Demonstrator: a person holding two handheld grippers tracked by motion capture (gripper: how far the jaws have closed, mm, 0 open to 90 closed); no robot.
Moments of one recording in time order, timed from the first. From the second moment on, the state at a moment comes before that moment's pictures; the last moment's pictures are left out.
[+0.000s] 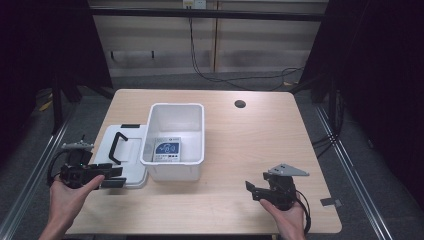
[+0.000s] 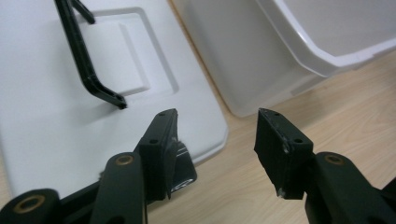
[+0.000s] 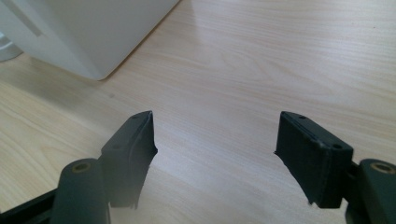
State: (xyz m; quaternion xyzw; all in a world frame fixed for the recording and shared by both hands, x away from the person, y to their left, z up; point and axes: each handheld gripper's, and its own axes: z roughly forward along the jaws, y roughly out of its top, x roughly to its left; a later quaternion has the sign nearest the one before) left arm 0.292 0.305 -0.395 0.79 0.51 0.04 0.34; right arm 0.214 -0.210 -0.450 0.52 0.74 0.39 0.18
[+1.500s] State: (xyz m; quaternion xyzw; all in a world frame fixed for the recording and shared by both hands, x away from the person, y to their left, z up) left arm 0.382 0.311 -0.372 0.79 0.58 0.03 0.20; right arm 0.216 -0.204 -0.453 0.51 0.76 0.38 0.15
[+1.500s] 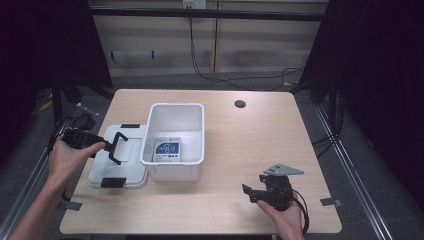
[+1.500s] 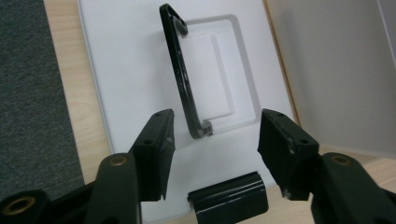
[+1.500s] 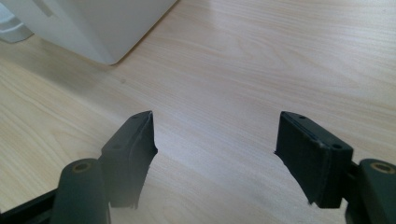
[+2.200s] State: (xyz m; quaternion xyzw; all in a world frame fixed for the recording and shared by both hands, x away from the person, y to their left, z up) left arm 0.415 0.299 -0.387 0.78 0.61 0.03 0.13; right arm 0.216 -0.202 -0.454 0.51 0.76 0.37 0.15
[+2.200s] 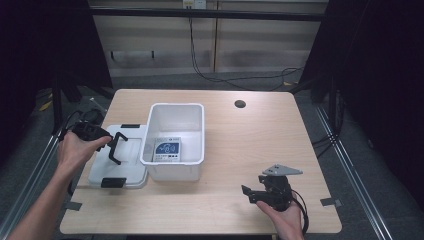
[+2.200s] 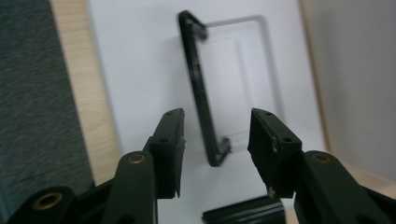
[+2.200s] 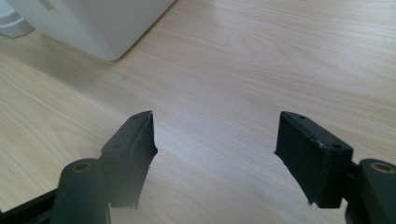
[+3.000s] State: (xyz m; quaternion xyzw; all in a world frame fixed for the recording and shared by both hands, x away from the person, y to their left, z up) left arm 0.442 0.287 -0.411 0.77 0.63 0.00 0.10; right arm 0.218 -0.203 -0.457 0.51 0.76 0.37 0.14
